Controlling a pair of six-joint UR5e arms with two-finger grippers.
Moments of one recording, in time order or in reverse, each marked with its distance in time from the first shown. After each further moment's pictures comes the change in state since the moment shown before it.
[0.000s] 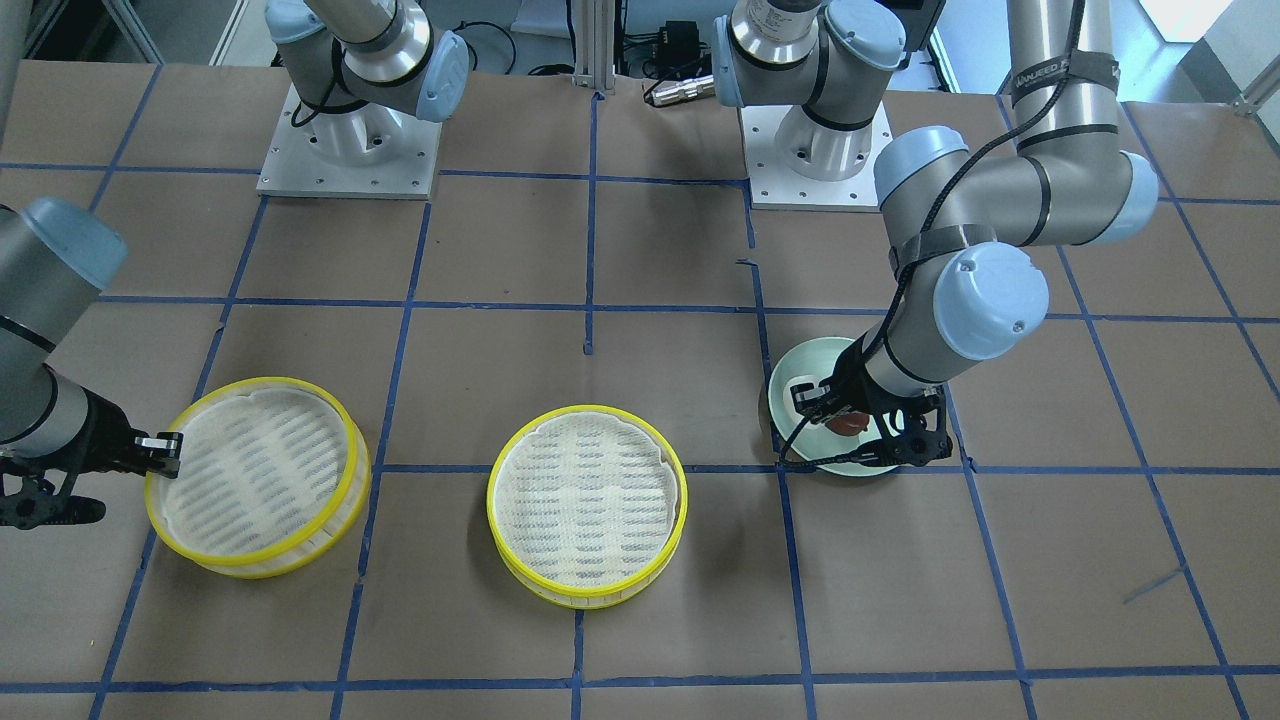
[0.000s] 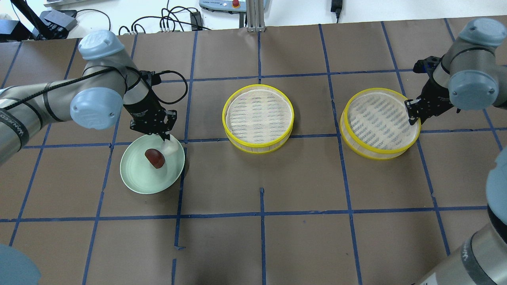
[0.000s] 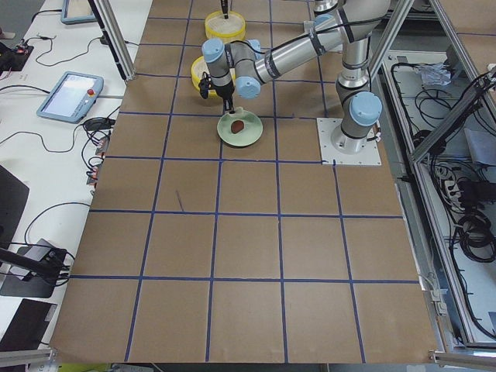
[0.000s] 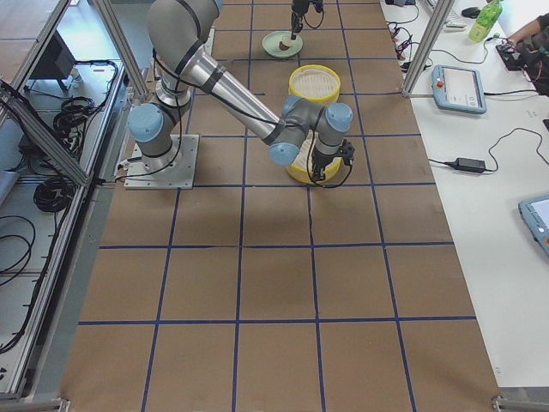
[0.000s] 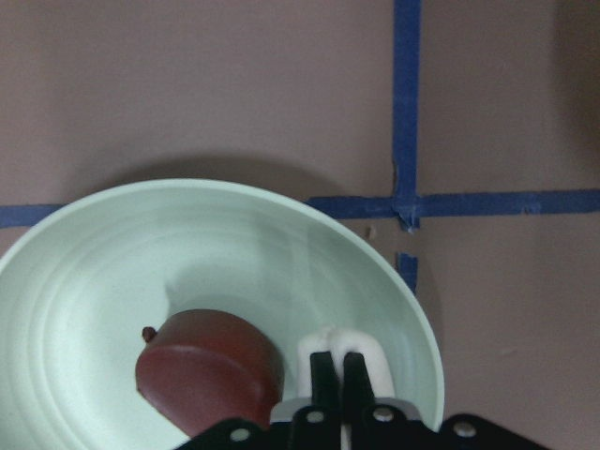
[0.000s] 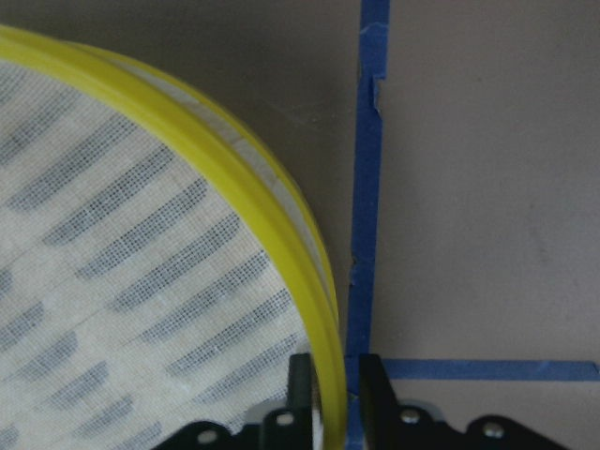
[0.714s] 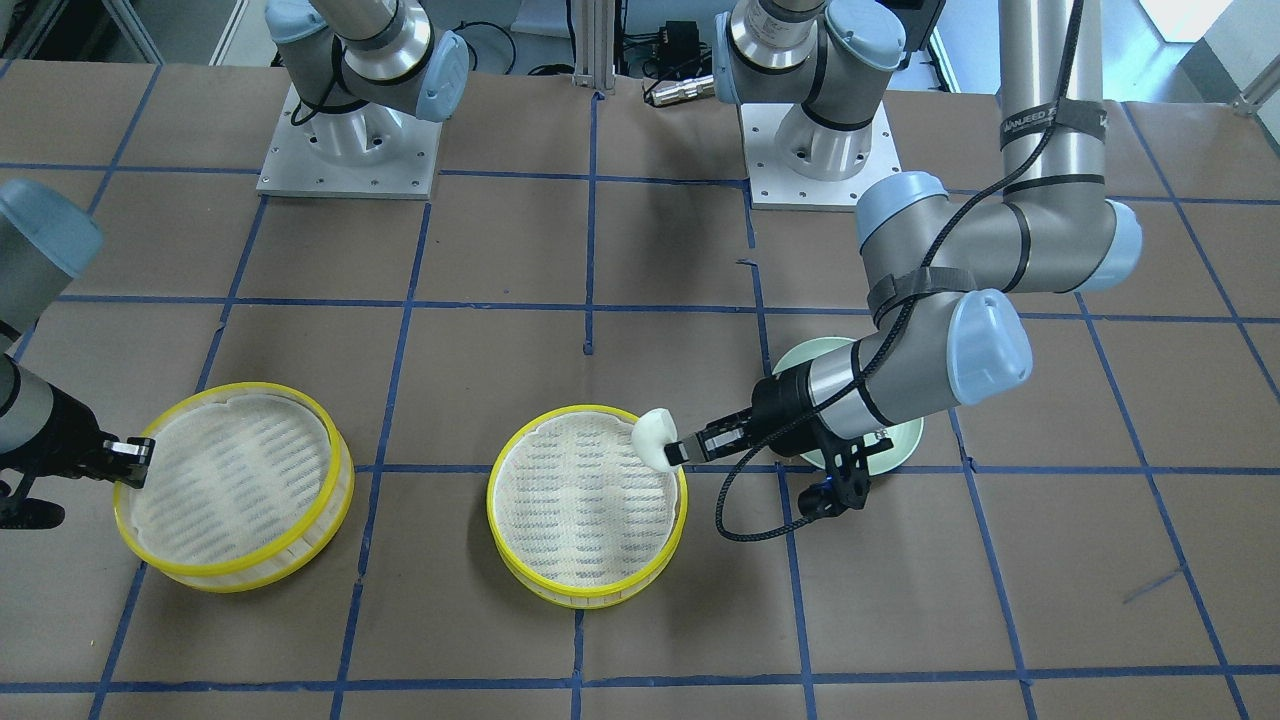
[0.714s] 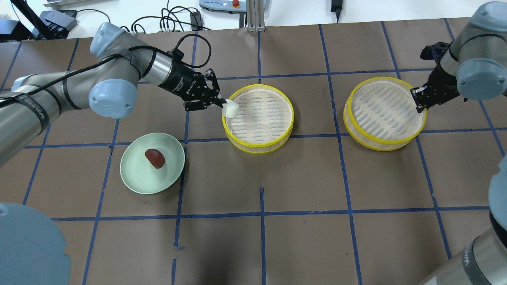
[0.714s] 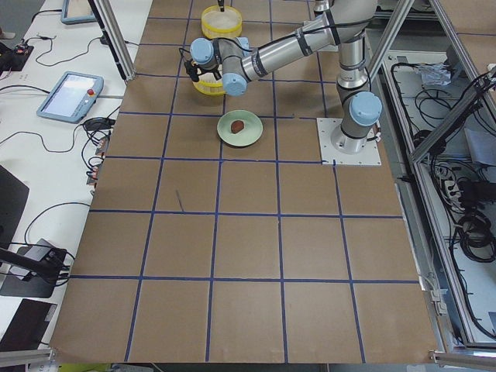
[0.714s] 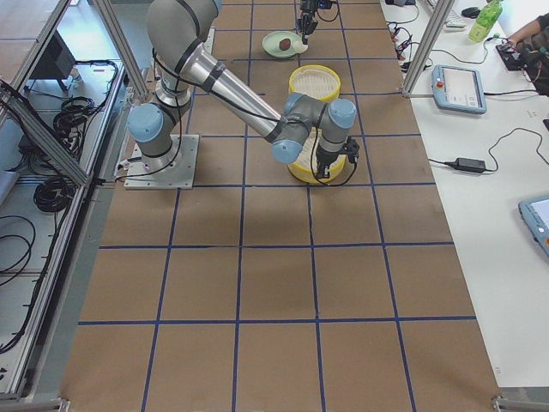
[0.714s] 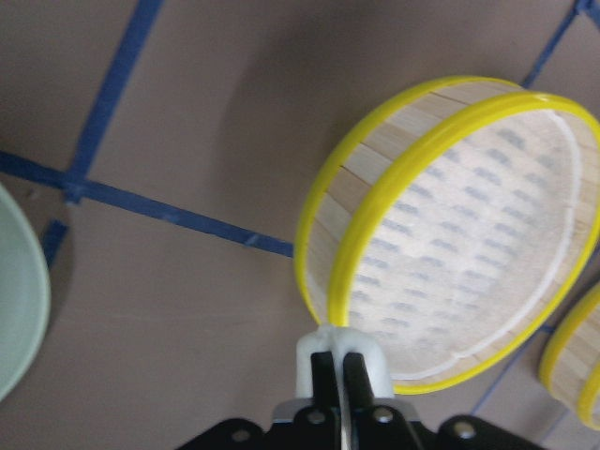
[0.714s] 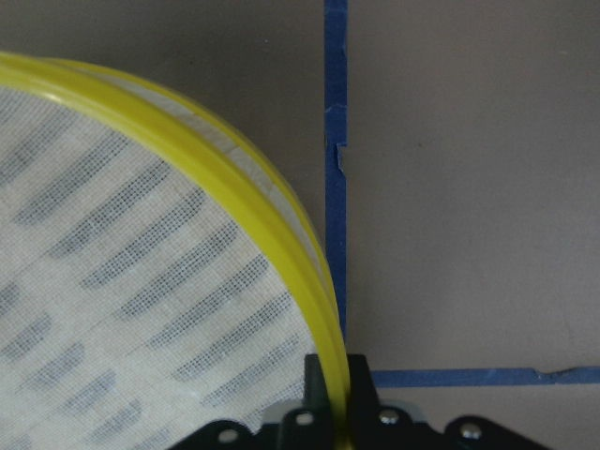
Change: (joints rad) left arm -0.055 -0.101 0.056 0.144 -0.565 -0.314; right arm 0.003 -0.028 -0.051 0.025 0.011 0.031
